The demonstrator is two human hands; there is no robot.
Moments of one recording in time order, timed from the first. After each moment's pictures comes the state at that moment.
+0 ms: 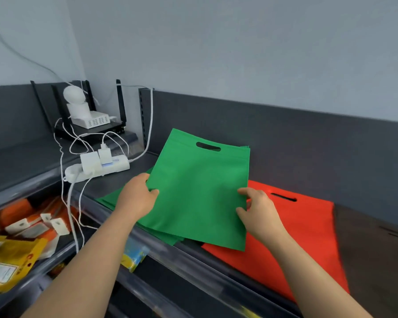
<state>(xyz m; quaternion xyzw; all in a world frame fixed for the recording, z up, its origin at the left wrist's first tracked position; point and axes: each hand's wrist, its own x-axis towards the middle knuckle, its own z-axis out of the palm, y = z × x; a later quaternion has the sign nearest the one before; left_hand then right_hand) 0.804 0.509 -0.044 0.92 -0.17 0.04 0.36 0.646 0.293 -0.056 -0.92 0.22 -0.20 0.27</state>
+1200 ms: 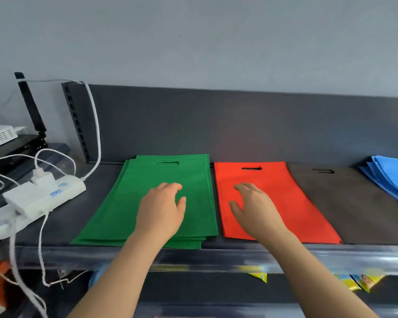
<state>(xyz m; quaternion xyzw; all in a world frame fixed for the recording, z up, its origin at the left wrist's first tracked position) 0.817 0.507 -0.051 0.82 -0.50 0.06 0.28 0.649 0.391 -0.054 -0.89 0.41 -0.19 0.08</state>
